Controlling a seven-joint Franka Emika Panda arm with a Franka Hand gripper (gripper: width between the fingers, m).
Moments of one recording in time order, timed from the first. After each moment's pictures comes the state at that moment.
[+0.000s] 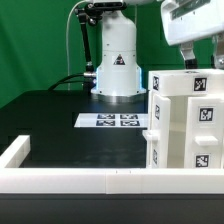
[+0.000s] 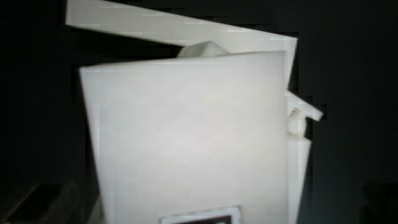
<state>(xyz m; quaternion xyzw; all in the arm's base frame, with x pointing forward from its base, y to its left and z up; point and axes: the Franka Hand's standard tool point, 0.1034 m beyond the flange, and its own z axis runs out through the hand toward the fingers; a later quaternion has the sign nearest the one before) 0.586 0.096 0.173 -0.76 0.63 -0.01 0.11</state>
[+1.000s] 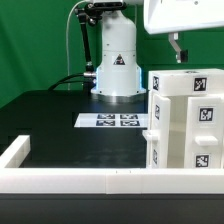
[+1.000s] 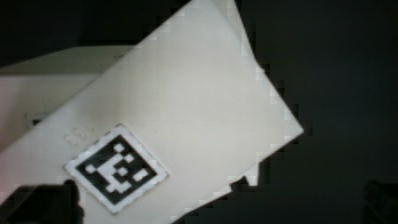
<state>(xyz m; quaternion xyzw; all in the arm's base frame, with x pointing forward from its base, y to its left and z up) 0.599 0.108 0.183 -0.99 0.14 -0.01 0.06</state>
